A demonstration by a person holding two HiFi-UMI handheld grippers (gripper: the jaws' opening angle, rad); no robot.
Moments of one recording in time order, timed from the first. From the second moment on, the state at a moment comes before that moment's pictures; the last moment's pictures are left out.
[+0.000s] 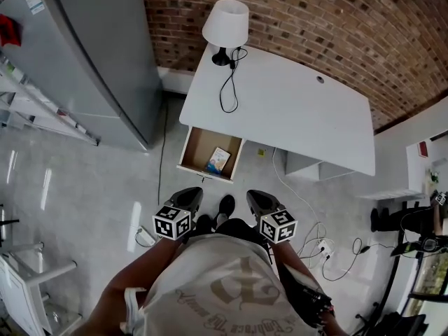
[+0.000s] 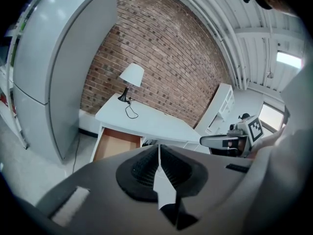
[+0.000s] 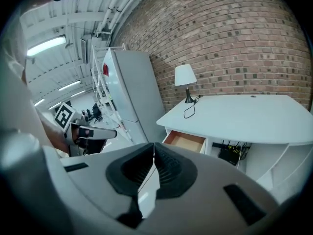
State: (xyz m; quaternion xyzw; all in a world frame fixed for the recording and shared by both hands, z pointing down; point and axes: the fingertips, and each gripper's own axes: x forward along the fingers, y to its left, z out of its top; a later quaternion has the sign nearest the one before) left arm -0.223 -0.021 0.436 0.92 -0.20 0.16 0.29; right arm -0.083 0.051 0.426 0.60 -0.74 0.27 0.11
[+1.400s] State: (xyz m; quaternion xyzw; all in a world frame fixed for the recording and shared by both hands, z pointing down) left arm -0.089 -0.095 0.459 0.91 -0.21 0.26 0.25; right arm 0.014 -0.046 0.475 0.52 -0.79 0.31 0.11
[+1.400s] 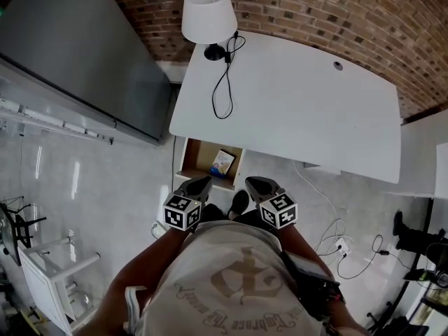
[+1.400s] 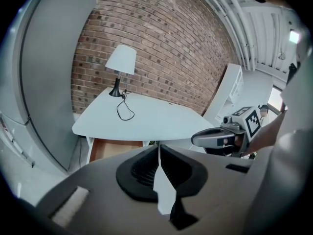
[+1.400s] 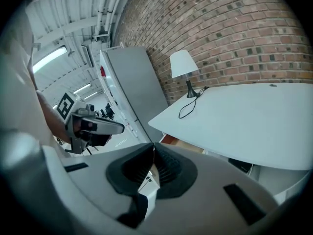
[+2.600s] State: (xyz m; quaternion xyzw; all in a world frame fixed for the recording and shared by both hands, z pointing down) left arm -0.064 -0.096 0.519 0.89 -0.18 0.32 0.26; right arm 0.017 -0.040 0.521 0.52 -0.77 0.36 0.10
